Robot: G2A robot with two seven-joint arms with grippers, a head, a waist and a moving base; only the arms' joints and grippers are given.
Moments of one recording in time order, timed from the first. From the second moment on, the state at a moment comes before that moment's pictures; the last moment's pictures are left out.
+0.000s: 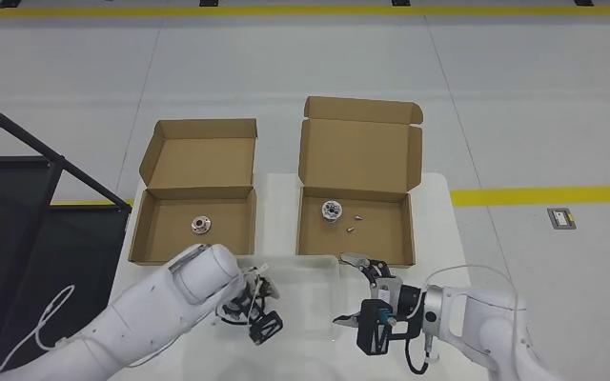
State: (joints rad) left arm 0.41 -0.92 -0.34 -1.39 2.65 -1.01 0.63; right arm -1.16 -1.12 1.30 -2.01 -1.69 -0.97 0.03
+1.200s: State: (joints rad) left arm 0.50 -0.93 -0.40 -1.40 1.98 -1.01 -0.08; right arm -1.16 -1.12 1.30 -2.01 -1.69 -0.97 0.03
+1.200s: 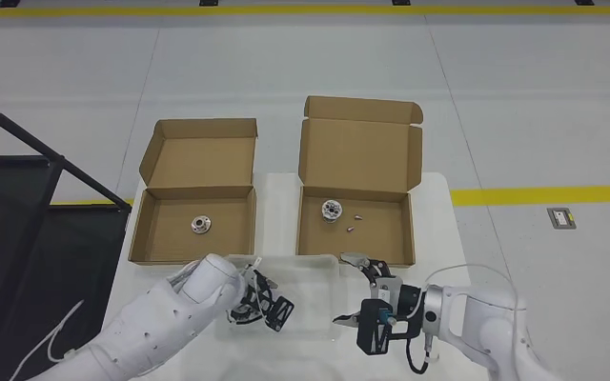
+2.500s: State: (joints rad) left arm 0.42 -0.89 -0.27 -1.32 1.66 -1.01 -0.21; right arm -1.16 -1.12 1.30 -2.01 -1.69 -0.97 0.03
